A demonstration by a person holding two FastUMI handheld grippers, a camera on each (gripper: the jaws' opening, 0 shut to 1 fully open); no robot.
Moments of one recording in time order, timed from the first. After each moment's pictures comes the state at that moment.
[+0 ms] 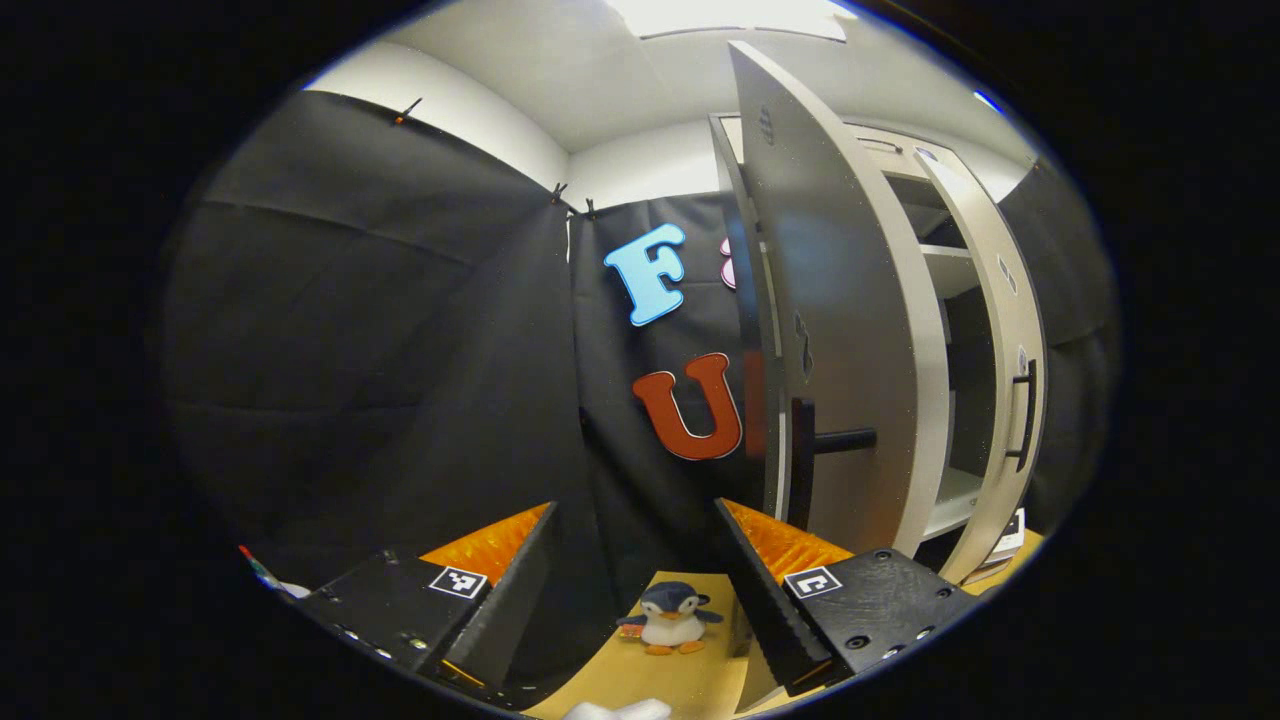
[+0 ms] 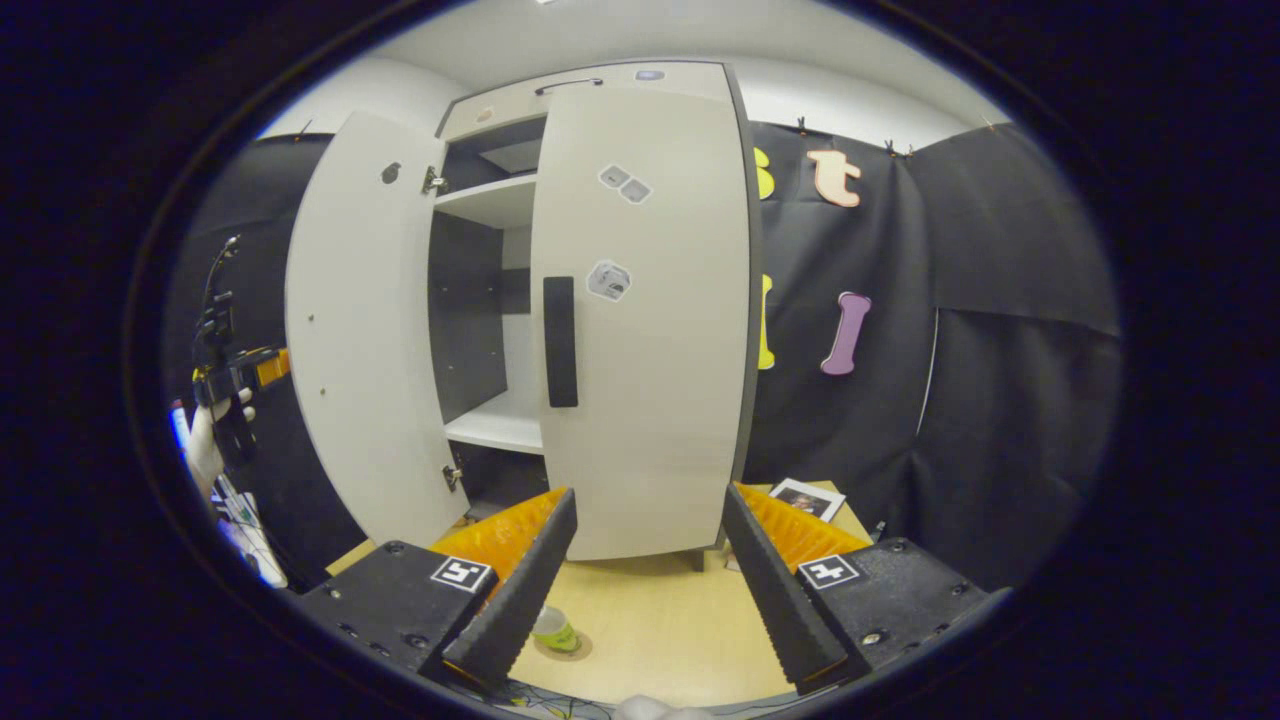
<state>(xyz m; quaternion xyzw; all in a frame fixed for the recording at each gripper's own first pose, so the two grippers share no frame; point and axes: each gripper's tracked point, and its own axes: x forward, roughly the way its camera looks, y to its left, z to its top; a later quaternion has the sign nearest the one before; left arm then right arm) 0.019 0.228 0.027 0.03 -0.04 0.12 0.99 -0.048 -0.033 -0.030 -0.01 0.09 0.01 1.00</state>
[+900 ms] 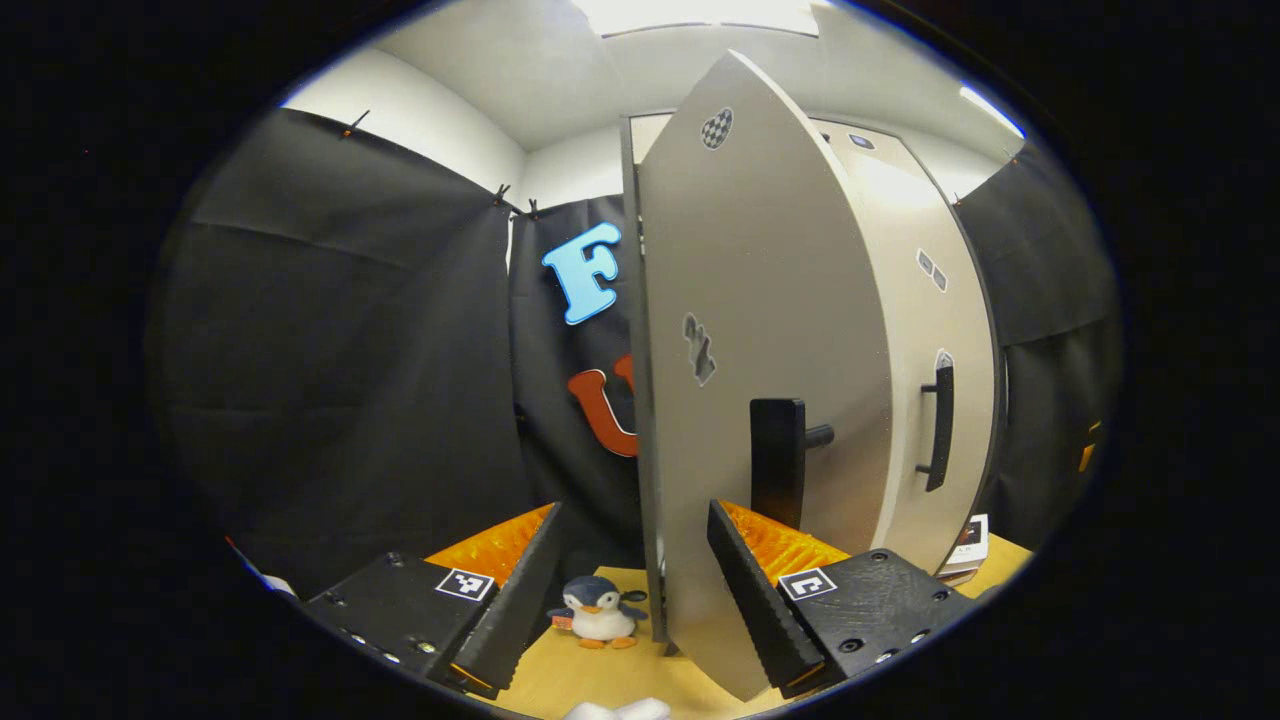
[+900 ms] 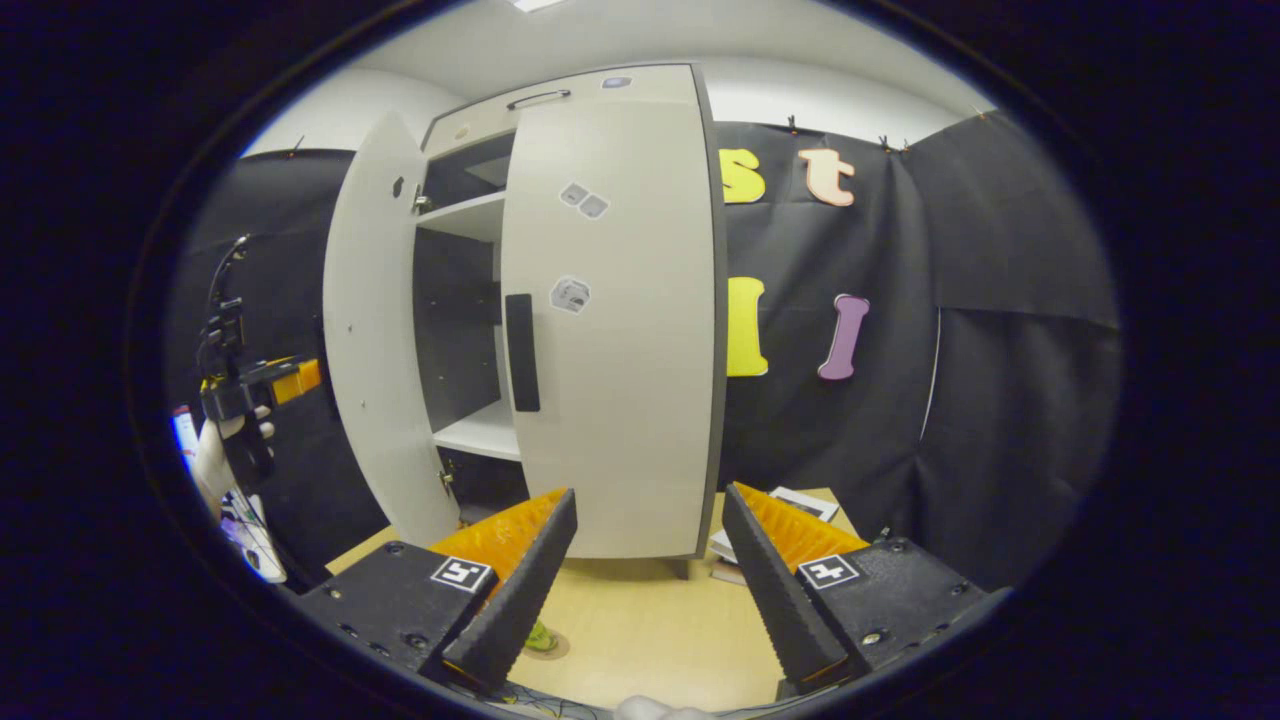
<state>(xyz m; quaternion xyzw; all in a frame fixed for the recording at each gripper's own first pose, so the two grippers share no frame) 0.034 0.100 0.029 0.02 -0.03 0.06 1.00 -0.043 -0.085 -0.012 -0.01 0.08 0.03 1.00</state>
